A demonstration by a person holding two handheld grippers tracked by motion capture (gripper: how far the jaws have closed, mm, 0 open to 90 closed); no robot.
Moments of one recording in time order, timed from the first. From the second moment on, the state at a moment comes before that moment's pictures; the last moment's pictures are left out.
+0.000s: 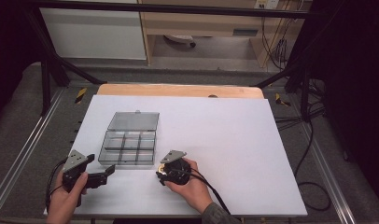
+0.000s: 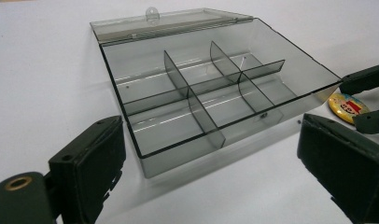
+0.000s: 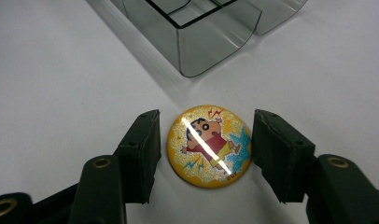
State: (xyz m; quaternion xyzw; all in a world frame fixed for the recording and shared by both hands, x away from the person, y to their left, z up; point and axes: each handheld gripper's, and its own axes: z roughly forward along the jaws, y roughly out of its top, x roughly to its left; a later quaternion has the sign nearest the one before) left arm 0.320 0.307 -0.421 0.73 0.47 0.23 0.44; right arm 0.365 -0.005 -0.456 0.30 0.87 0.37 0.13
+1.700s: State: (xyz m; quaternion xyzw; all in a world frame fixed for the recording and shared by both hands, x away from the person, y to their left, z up) left arm 0.320 0.308 -0.421 0.74 0.47 0.23 0.43; right arm 0.396 0.007 -0.396 0.32 0.79 0.51 0.05
